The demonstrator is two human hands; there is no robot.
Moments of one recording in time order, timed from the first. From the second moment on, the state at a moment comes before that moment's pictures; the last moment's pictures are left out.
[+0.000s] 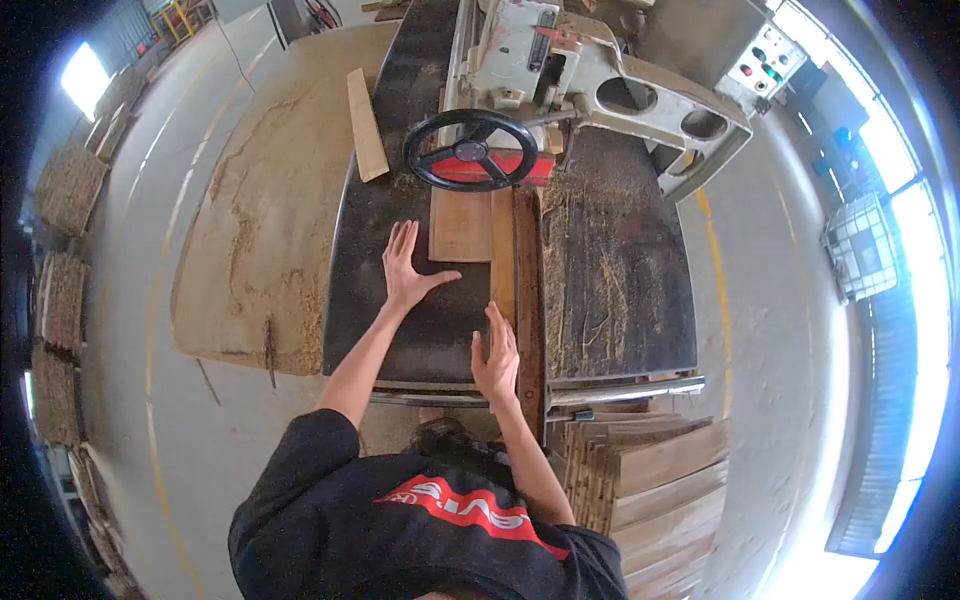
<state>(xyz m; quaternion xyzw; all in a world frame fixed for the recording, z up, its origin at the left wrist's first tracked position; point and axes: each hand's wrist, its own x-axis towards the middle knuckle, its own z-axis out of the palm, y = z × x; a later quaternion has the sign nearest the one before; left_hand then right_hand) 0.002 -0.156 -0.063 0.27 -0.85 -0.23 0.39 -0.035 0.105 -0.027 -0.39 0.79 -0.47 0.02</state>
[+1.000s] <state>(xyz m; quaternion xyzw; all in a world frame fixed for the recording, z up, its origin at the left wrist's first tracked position) 0.079 -0.076 -0.028 0.41 -0.88 -0.10 0.23 -0.025 0.108 -0.032 -0.44 0.81 -0.38 -0.03</state>
